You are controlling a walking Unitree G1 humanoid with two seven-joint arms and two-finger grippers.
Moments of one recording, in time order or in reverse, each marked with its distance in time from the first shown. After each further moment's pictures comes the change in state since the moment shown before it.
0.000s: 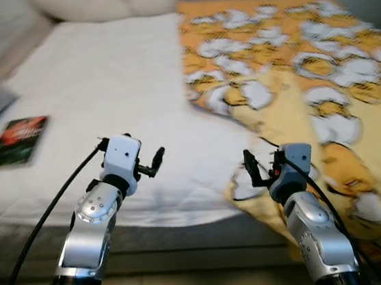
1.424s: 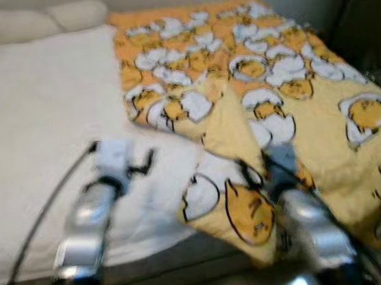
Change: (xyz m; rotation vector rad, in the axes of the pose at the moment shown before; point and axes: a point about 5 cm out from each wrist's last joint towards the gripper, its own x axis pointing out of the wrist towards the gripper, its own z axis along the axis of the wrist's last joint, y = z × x) left arm 0.003 -0.004 -0.003 -0.062 0.020 0.023; right arm 0.006 -0.007 -0.012 -0.121 0.099 0.027
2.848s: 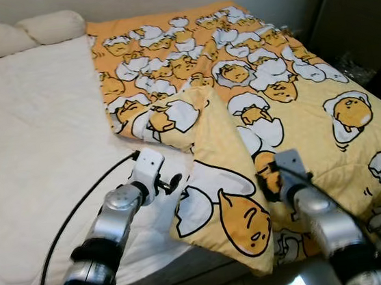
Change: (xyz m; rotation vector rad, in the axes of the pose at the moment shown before) left arm 0.045 -0.020 -0.062 0.056 0.296 -0.210; right arm 0.019 -0.038 -0.013 -0.223 0.248 -0.067
